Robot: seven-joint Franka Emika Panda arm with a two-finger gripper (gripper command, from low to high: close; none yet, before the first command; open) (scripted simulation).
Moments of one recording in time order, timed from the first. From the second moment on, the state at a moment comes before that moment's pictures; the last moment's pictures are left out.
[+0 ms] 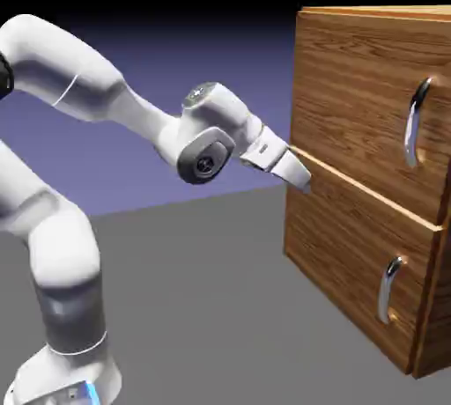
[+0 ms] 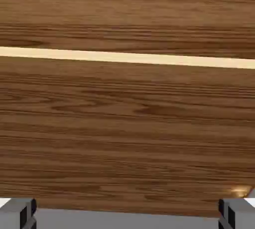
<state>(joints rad) 0.03 -0.58 -0.02 -2.80 -0.05 3.04 0.78</state>
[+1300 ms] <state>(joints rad) 0.64 -0.81 -0.73 -2.39 -1.75 3.04 1.99</state>
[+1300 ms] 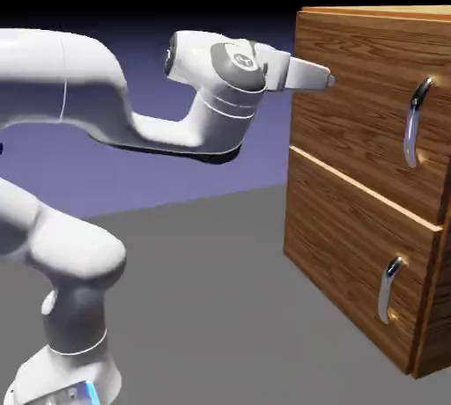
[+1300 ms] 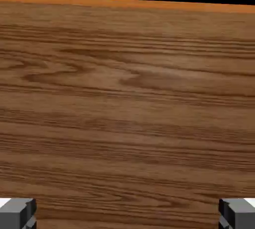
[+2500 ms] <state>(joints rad) 1.24 -0.92 -1.31 -1.98 -2.90 3.02 2.80</state>
